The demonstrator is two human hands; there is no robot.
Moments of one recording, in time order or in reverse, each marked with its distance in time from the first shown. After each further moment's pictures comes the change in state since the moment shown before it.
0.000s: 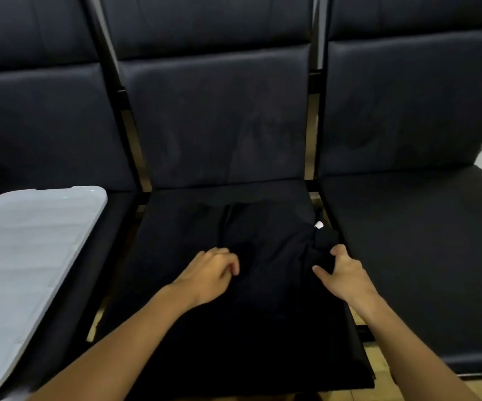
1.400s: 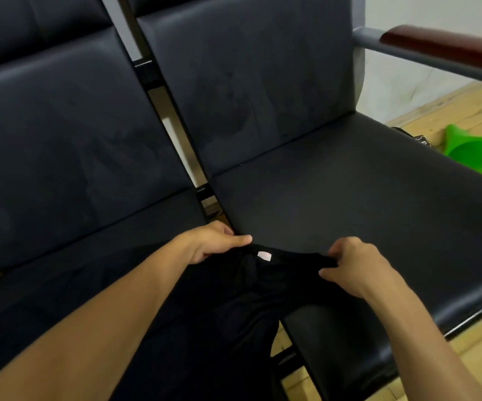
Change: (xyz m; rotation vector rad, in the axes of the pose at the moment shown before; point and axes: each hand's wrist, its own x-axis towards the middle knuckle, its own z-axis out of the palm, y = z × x) left_hand 0.237 0.170 0.039 -0.408 -0.538 -0.448; right_hand 0.022 0.118 -0.118 0.138 0.017 0.366
